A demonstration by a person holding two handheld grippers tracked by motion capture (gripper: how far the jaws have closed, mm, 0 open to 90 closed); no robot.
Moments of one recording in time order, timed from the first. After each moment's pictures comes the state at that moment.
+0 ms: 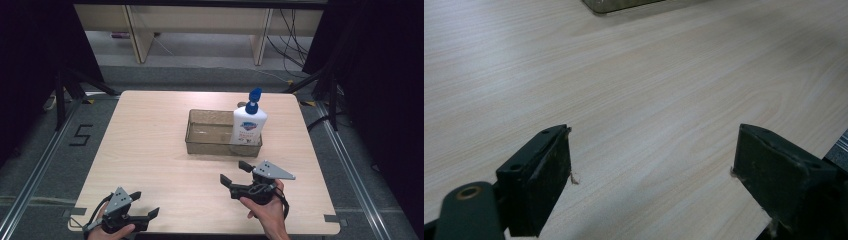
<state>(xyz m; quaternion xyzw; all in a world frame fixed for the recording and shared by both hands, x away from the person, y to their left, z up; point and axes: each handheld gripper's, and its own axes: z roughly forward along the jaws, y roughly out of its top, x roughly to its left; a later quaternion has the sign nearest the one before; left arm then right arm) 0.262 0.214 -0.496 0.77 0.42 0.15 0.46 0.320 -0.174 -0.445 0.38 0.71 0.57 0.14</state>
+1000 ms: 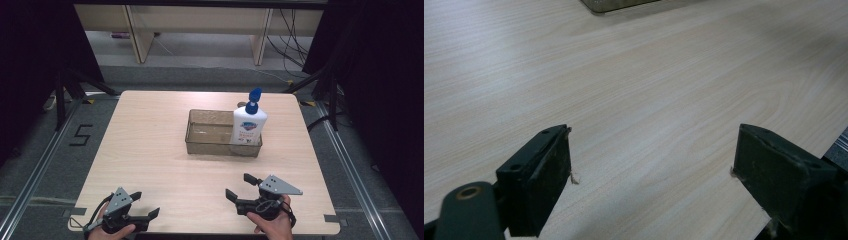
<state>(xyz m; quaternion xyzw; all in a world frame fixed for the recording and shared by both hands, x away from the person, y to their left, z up) 0.261 0.213 -0.496 0.77 0.42 0.15 0.46 0.291 -0.190 -0.460 0.37 0.72 0.57 0.14</state>
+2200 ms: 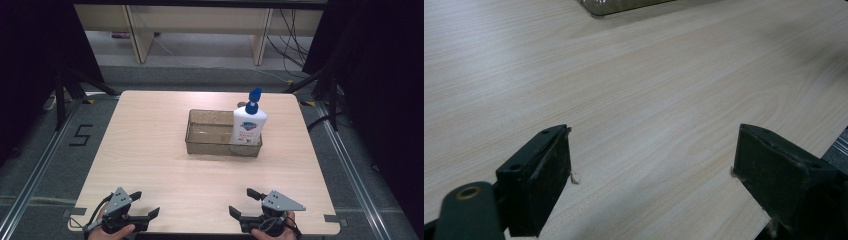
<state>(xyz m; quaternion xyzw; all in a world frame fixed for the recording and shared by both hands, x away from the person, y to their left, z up) 0.261 0.214 -0.495 0.77 0.42 0.15 0.46 0.260 -0.199 -0.476 0.37 0.74 0.54 0.12</state>
